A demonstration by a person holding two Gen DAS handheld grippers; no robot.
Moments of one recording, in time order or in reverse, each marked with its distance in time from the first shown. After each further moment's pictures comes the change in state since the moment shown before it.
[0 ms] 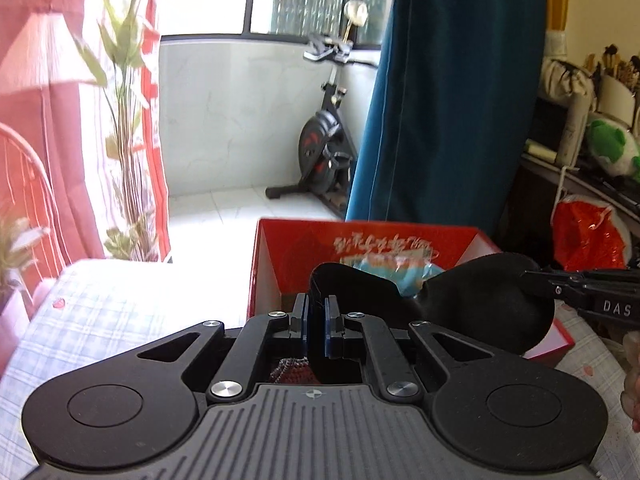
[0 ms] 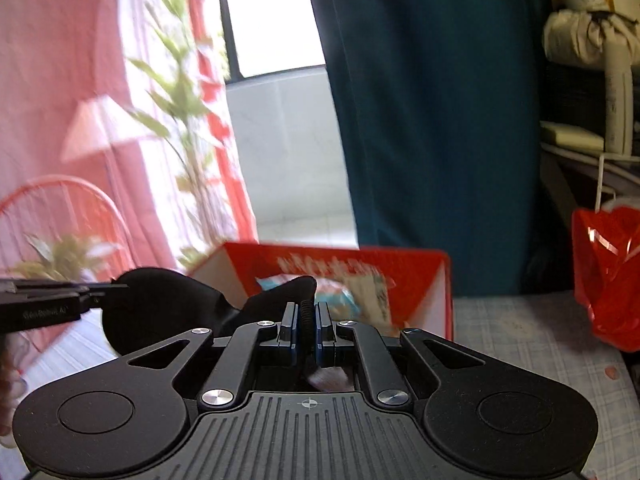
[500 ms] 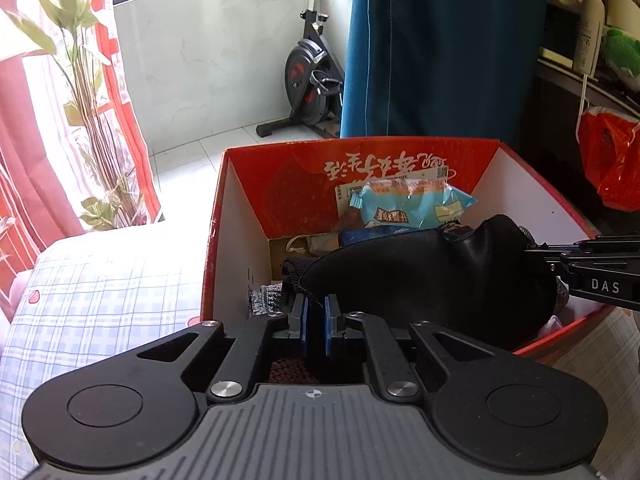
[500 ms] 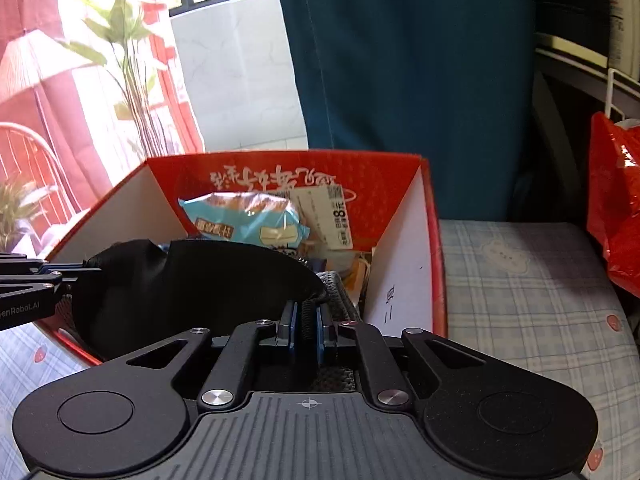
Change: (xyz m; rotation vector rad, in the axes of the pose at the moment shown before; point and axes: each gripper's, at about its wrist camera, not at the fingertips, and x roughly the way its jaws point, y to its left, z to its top) left arm 0.072 -0.003 -0.007 0.120 0.204 0.011; right arm 0.073 -0.019 -0.025 0.036 0.224 -0.102
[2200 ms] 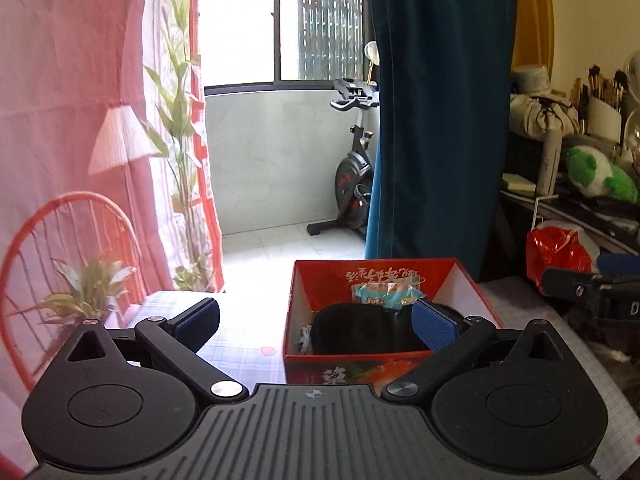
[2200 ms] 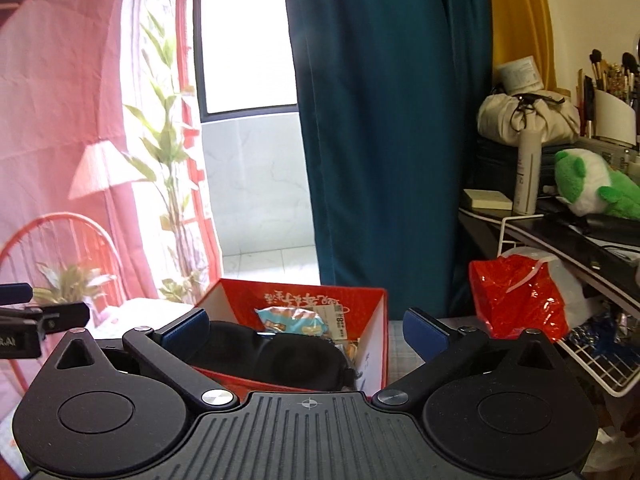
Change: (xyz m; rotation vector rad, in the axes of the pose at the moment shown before) left arm -0.243 -0.041 -0.025 -0.069 -0.306 0.166; right arm -0.243 0.046 -0.025 -0.021 -0.361 -0.043
